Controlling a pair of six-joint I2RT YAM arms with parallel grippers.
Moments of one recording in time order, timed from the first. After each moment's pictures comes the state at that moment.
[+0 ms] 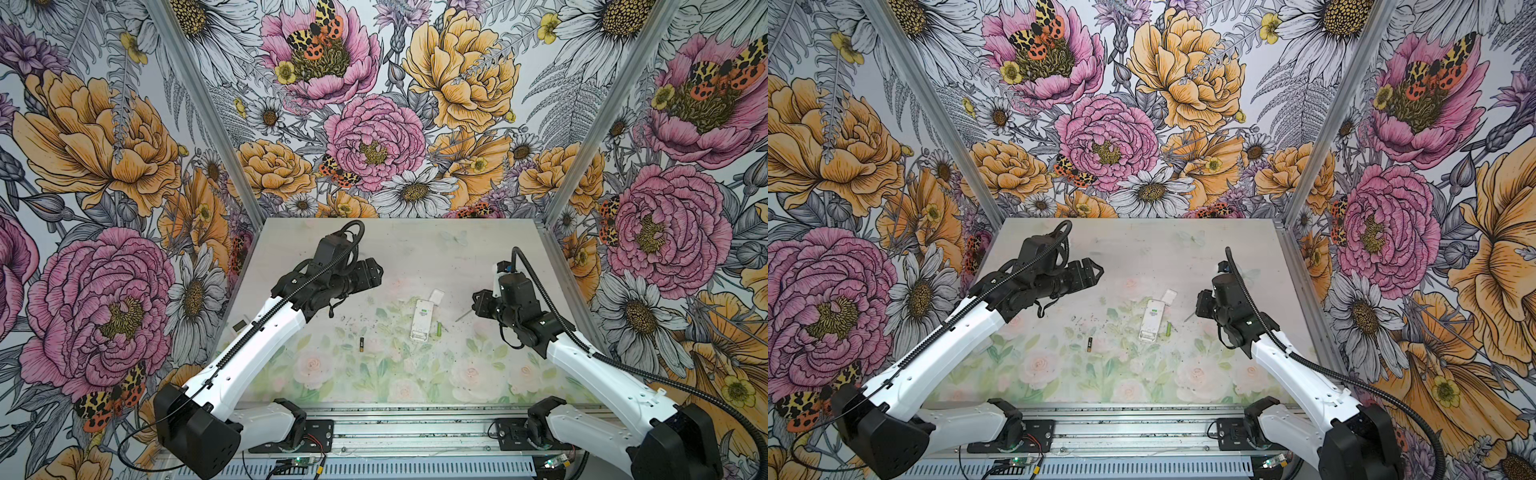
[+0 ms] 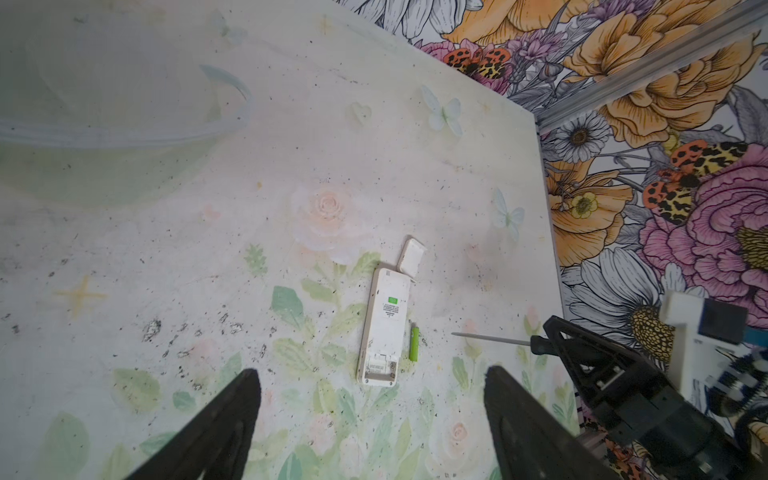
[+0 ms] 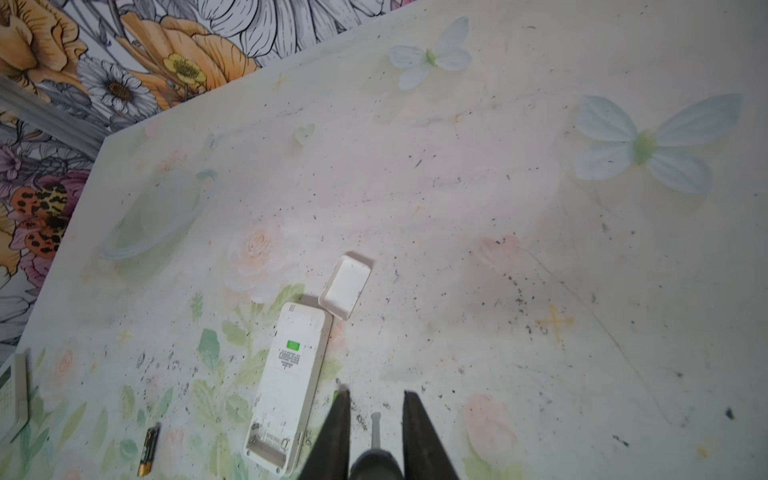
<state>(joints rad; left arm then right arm) -0.52 1.24 1.22 -0.67 0.06 -0.70 0.33 1.11 0.74 -0.36 0.00 0.53</state>
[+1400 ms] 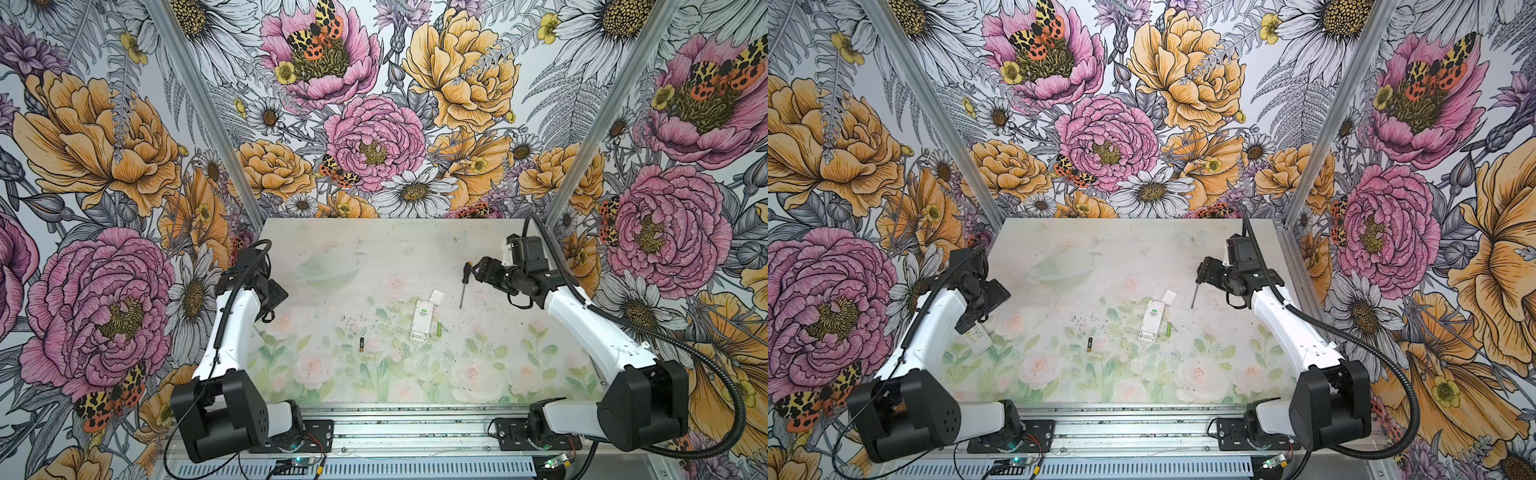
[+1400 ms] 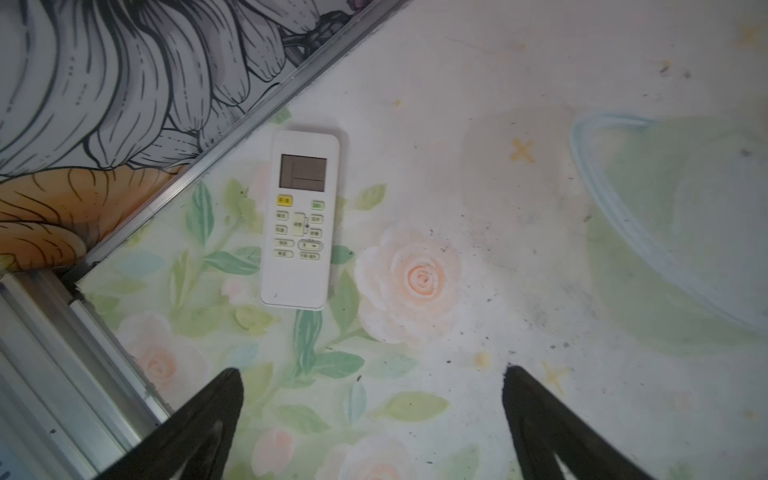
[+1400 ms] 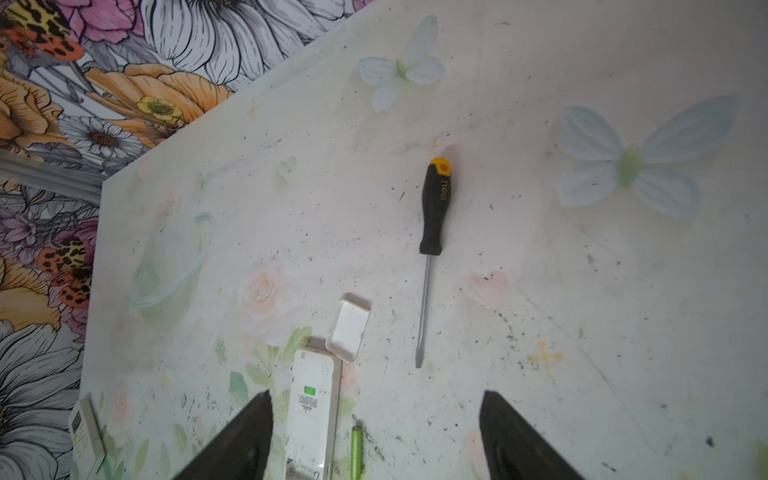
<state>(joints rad) 0.26 1.34 1.09 -0.97 -0.28 -0.59 0.20 1.33 1.06 -0.56 -0.19 0.53</state>
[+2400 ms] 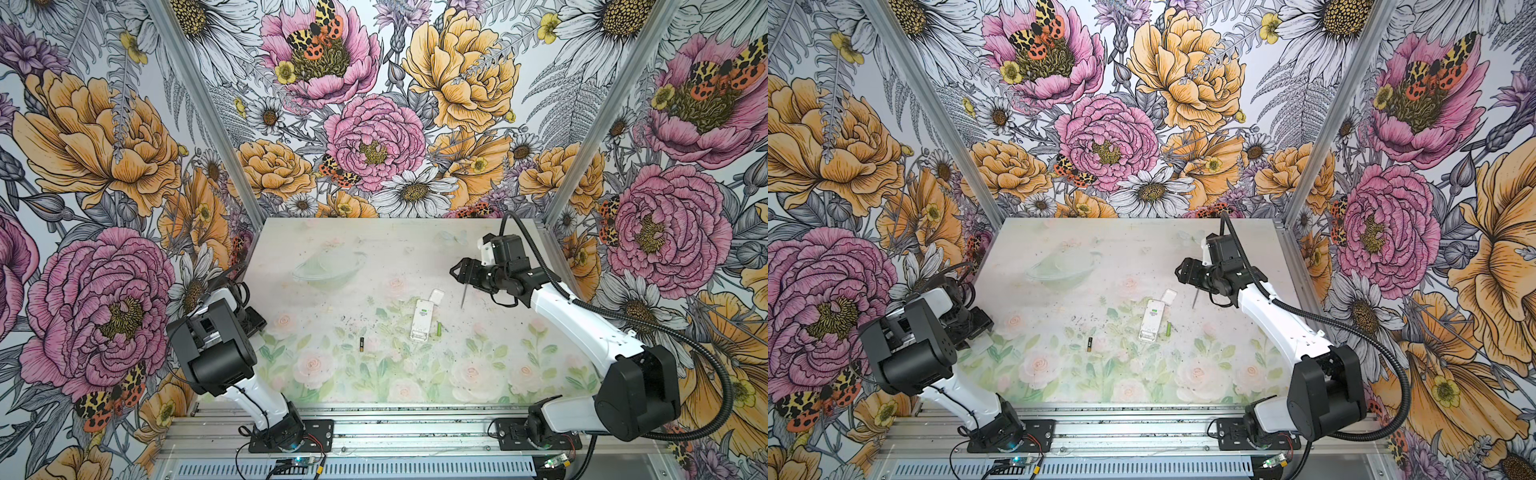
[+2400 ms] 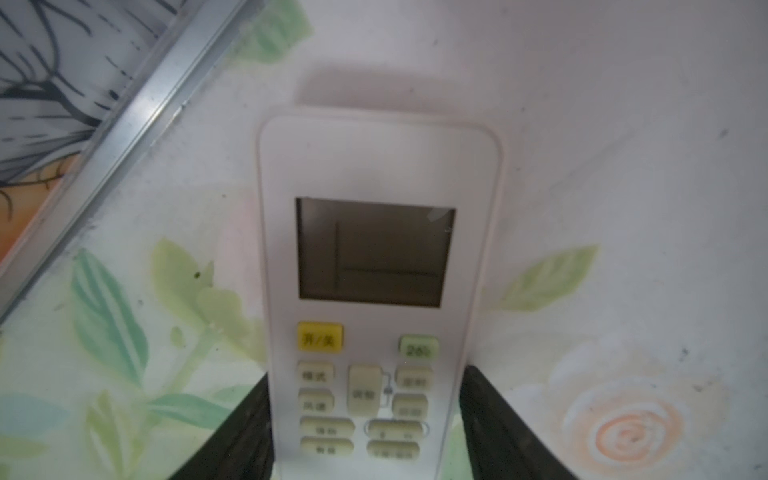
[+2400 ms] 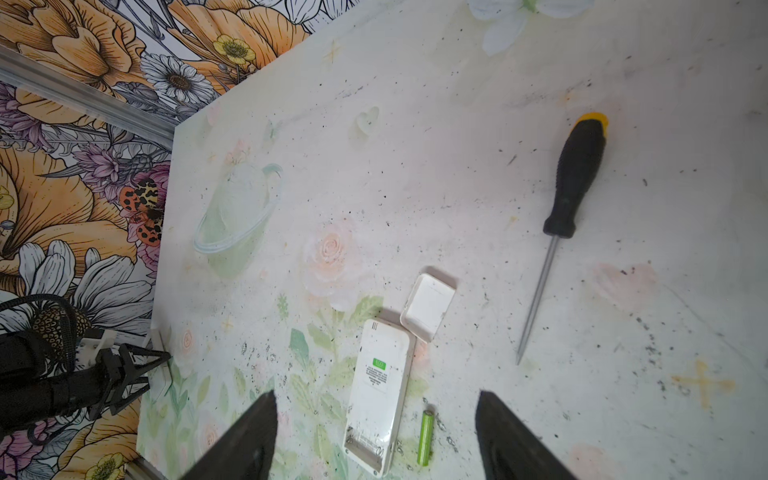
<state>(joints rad) 0.57 1.72 1.02 -0.73 -0.05 -0.28 0.31 1.40 1.10 -0.50 -0.29 0.57</state>
